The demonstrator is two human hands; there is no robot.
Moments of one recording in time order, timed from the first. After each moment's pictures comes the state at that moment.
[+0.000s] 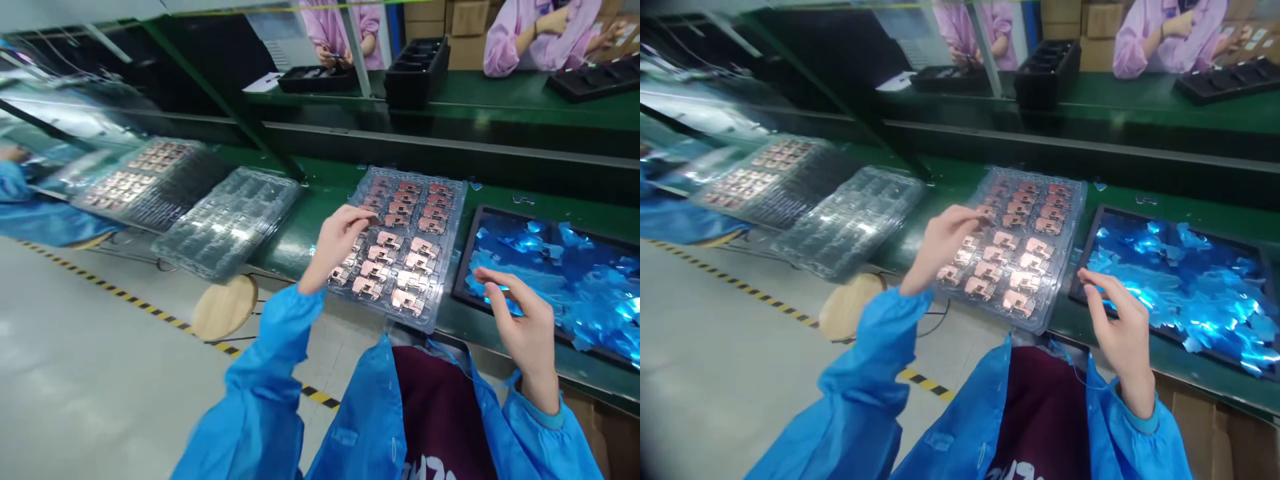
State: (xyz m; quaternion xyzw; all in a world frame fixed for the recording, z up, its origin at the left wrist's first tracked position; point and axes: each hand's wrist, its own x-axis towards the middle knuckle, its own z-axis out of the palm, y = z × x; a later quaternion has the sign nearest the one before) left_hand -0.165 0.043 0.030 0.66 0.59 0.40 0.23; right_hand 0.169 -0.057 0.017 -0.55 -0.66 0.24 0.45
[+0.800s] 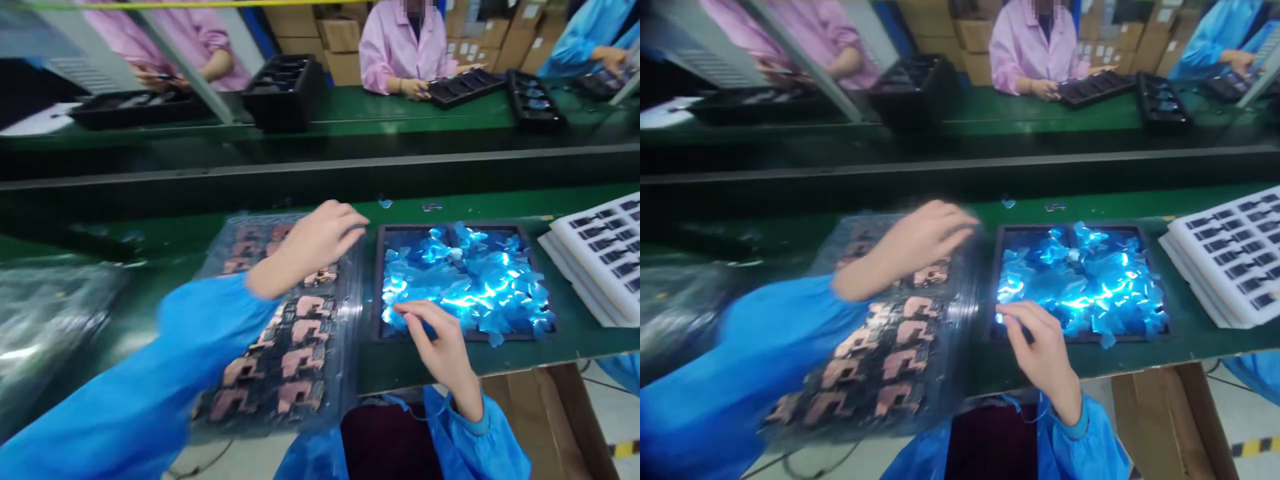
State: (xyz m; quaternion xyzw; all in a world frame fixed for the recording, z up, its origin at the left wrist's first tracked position) left_hand -0.005 0.197 0.024 0.92 0.33 0.16 0.09; right_hand 0.204 -0.035 -0.019 -0.54 -0.60 0.28 0.52
